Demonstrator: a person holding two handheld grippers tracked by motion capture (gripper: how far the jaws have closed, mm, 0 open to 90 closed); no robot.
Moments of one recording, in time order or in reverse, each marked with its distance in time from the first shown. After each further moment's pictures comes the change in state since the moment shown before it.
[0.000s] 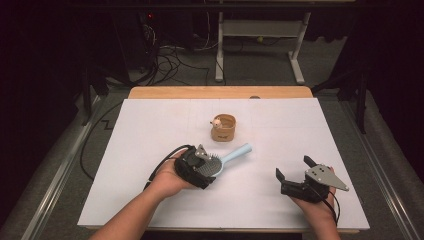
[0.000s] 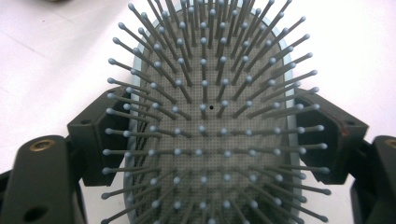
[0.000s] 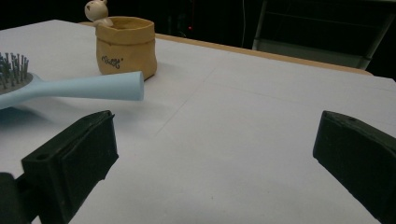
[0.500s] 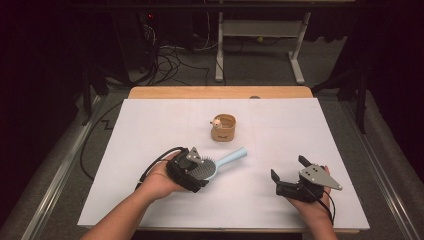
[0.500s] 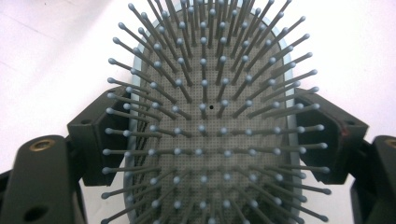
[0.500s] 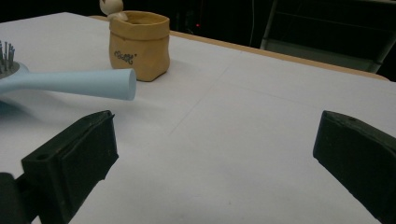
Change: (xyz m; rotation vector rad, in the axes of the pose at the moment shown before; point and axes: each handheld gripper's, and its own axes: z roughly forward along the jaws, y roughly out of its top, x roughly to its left) left arm 0.001 -0.017 -0.014 -0.001 -0.026 0.028; right arm 0.010 0.001 0.006 0.008 0.027 -0.034
